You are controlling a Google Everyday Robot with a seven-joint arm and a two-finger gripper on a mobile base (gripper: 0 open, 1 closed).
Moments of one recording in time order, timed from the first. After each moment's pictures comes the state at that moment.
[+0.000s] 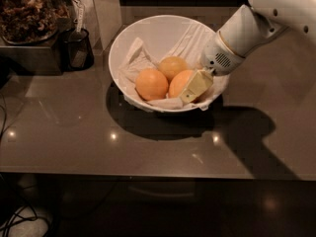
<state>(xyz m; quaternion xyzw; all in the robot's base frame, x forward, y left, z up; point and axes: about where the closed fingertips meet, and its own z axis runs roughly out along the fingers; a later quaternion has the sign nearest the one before) 0.554 -0.089 0.875 -0.54 0.79 0.20 0.21</state>
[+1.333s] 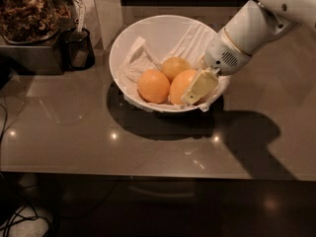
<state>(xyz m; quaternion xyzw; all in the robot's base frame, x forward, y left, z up) 0.537 -0.096 0.886 -0.56 0.78 0.20 0.21</state>
